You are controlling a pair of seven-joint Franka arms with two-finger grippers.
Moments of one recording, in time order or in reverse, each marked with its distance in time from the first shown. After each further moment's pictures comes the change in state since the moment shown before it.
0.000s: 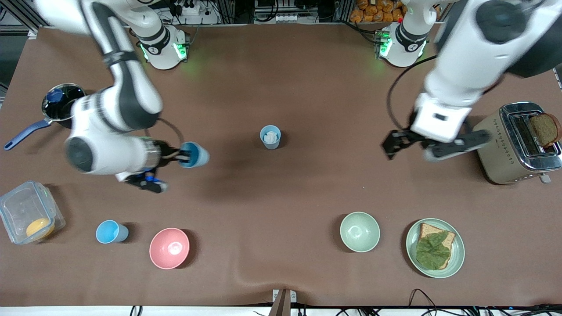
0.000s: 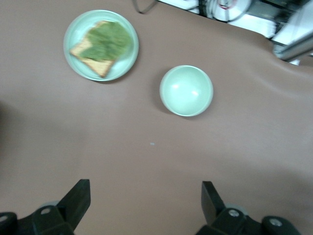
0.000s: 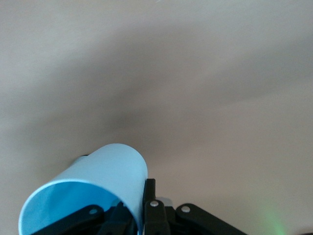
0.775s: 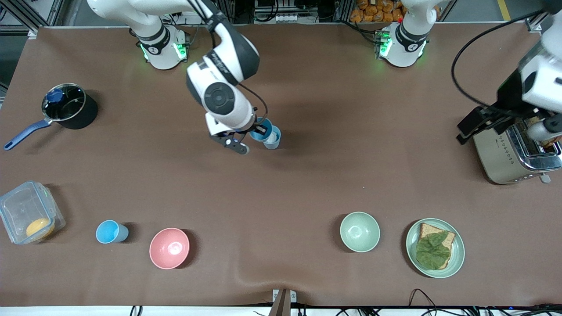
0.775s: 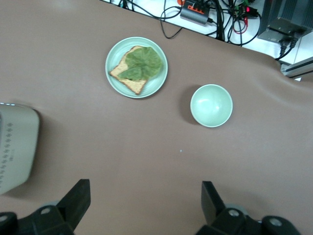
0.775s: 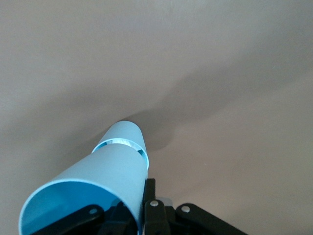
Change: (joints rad) left arm 0.096 -0.132 0.133 0.041 -0.143 -0.107 0.285; right arm 0.377 0.005 0.001 -0.136 -0.081 0.245 0.550
